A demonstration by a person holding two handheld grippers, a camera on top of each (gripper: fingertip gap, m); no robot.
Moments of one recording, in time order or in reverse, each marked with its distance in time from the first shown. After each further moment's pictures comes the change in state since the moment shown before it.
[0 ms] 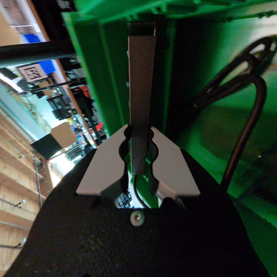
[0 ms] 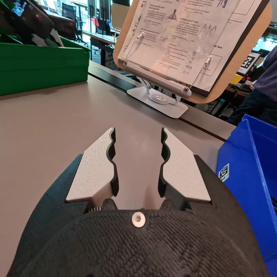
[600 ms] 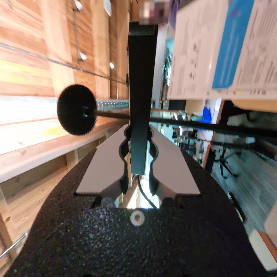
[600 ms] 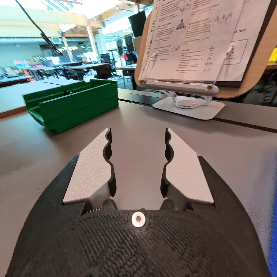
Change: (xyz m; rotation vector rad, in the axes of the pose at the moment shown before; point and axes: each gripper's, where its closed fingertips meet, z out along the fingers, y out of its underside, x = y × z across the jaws) left arm -0.253 -0.074 -0.370 0.403 -0.990 -0.076; right arm -0.015 -0.019 -0.006 0.114 -0.204 0.320
